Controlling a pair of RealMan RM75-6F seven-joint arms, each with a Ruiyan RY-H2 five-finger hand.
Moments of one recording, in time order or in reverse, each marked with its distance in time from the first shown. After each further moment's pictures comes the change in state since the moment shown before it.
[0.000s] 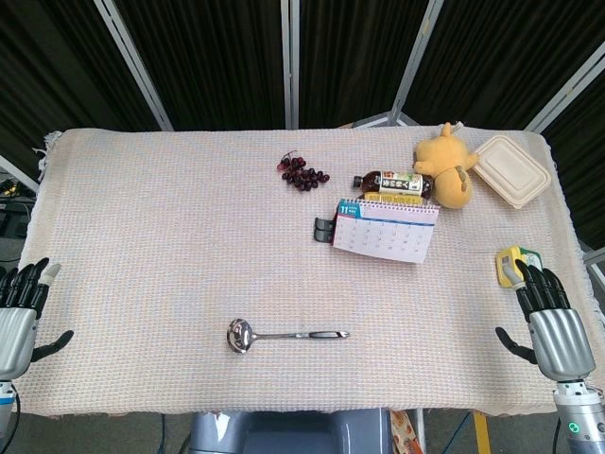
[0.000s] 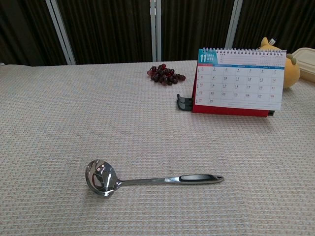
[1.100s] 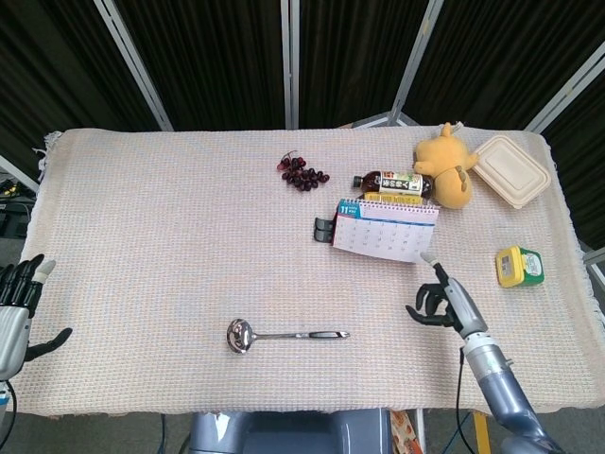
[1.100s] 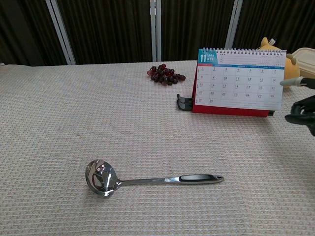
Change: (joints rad) left arm 0.003 0.027 -0.006 -0.010 0.025 0.028 -0.078; right arm 0.279 -0.101 0.169 -0.289 0.599 -0.601 0.345
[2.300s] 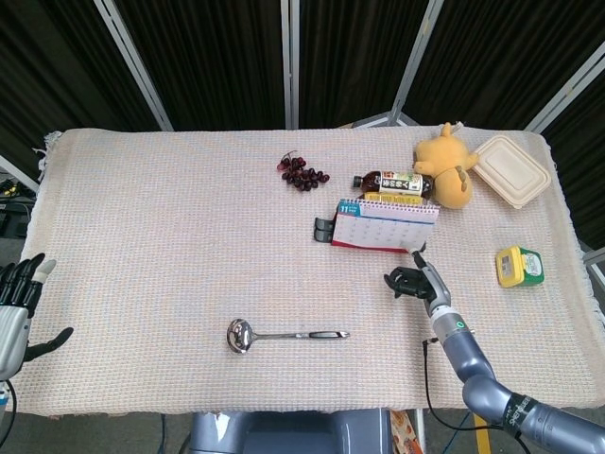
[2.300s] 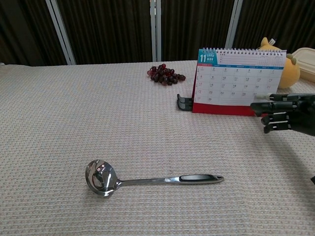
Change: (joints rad) left arm -0.003 0.008 0.000 -0.002 0.015 0.004 -0.025; right arm 0.109 -0.183 0.183 0.221 0.359 -0.247 0.209
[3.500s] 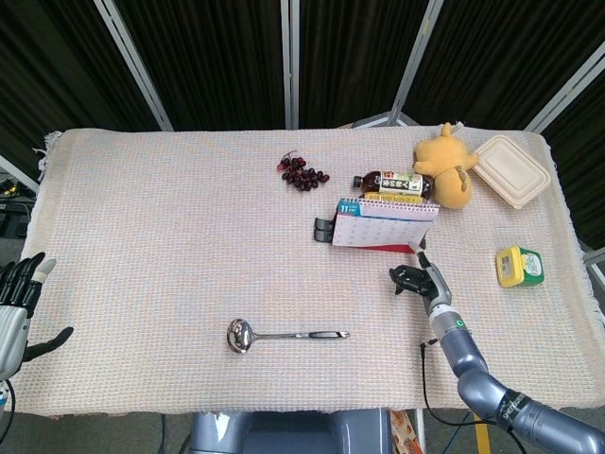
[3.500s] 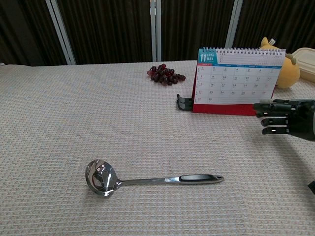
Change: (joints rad) left arm -0.001 0.003 0.003 0.010 0.020 0.012 -0.025; right arm -0.012 -0.072 0.044 0.089 0.040 -0.026 0.035
